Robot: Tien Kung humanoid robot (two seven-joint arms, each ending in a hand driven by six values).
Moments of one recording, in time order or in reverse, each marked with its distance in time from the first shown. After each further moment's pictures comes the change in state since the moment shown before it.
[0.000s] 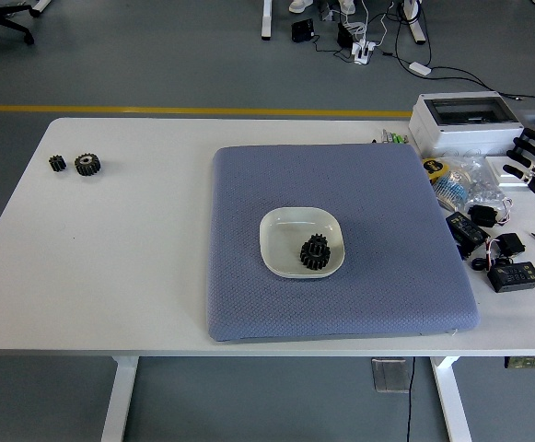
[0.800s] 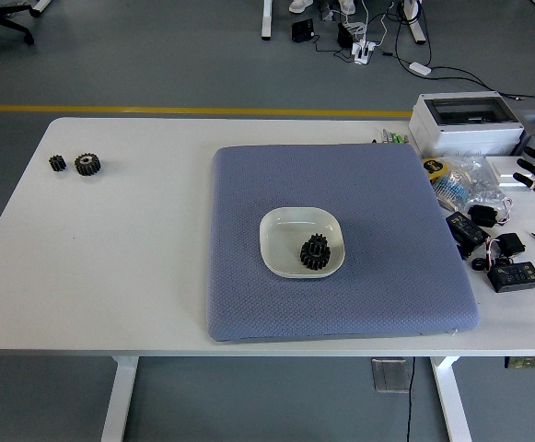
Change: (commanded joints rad) left arm 0.004 -0.003 -0.003 0.000 0.003 0.000 0.000; right arm -0.021 0.033 0.065 -0.012 -0.021 -0.003 -0.003
